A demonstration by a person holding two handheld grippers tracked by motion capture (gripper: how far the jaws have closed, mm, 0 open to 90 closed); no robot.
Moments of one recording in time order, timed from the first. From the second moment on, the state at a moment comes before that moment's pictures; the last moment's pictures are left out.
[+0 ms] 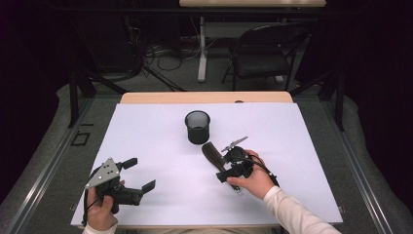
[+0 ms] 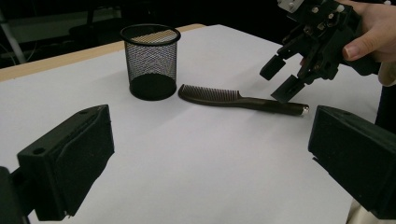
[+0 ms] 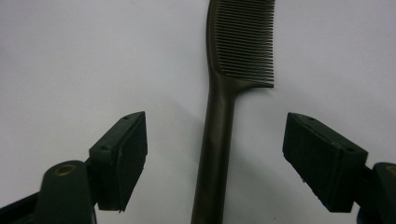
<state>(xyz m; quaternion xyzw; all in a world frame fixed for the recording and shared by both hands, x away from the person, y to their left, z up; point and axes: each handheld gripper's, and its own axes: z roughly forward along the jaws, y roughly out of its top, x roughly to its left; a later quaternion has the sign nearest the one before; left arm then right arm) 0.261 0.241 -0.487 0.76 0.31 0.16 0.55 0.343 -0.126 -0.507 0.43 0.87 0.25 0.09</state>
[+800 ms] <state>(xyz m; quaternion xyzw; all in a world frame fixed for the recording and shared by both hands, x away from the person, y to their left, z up) 0.262 0.240 -0.488 0.76 0.31 0.16 0.55 0.360 -0.120 -0.511 0.45 0.88 0.16 0.04</state>
